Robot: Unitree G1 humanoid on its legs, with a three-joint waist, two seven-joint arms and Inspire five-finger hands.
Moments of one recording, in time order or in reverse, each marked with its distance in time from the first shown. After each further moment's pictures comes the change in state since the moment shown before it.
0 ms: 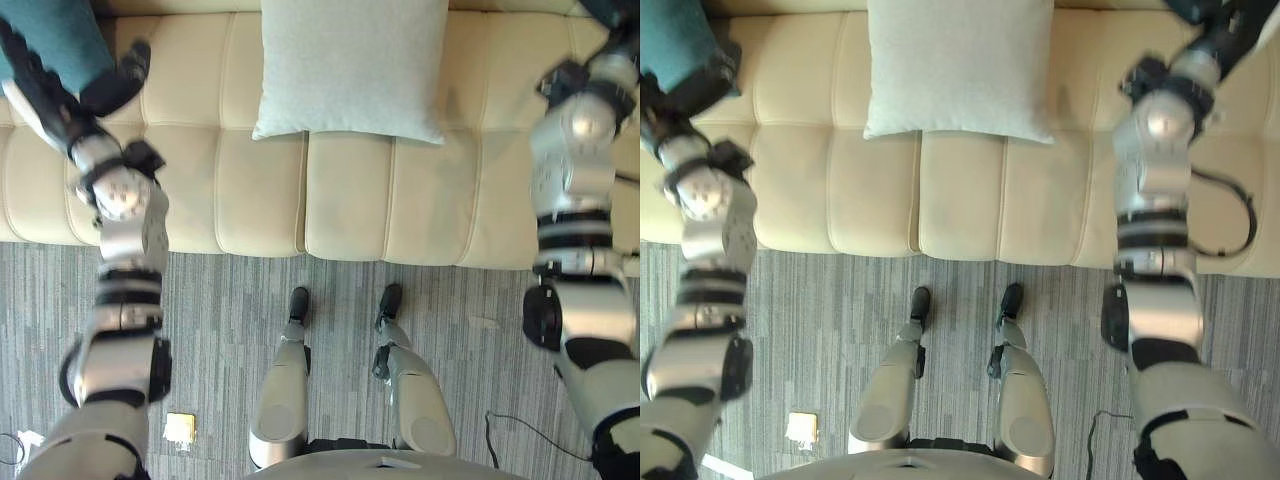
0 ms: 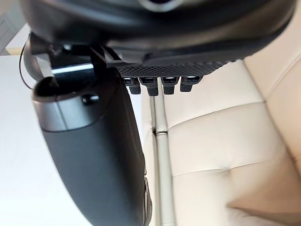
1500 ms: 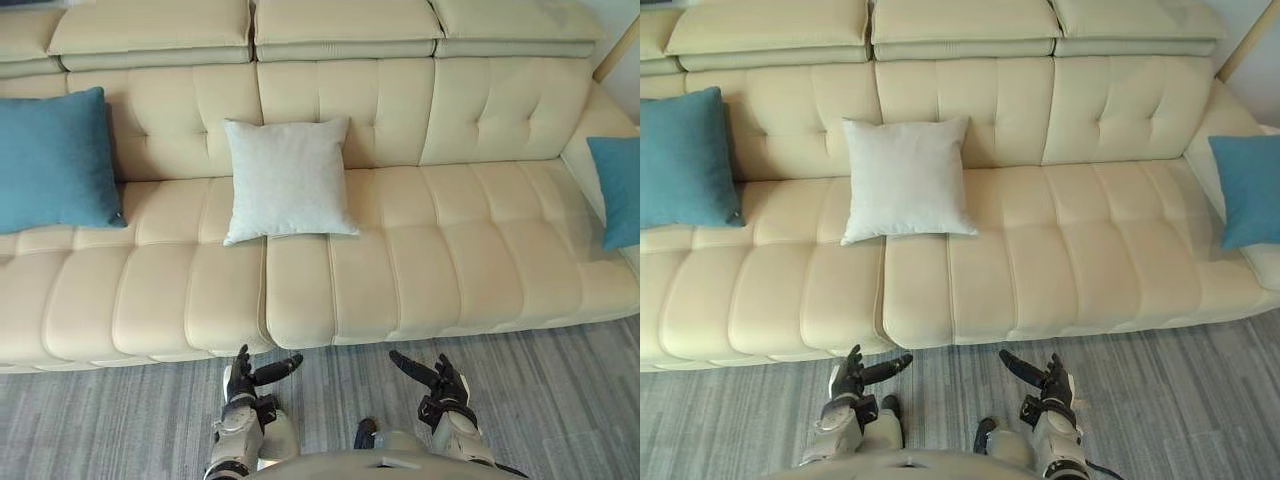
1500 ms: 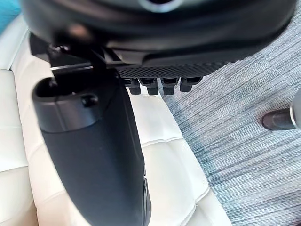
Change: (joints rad) left arm 0.778 -0.560 0.032 0.354 0.296 0.141 -0.433; right arm 1.081 0.514 -0.080 0.307 -0.160 0.090 0.418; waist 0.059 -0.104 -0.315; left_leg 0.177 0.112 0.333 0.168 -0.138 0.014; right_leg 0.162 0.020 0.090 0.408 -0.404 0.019
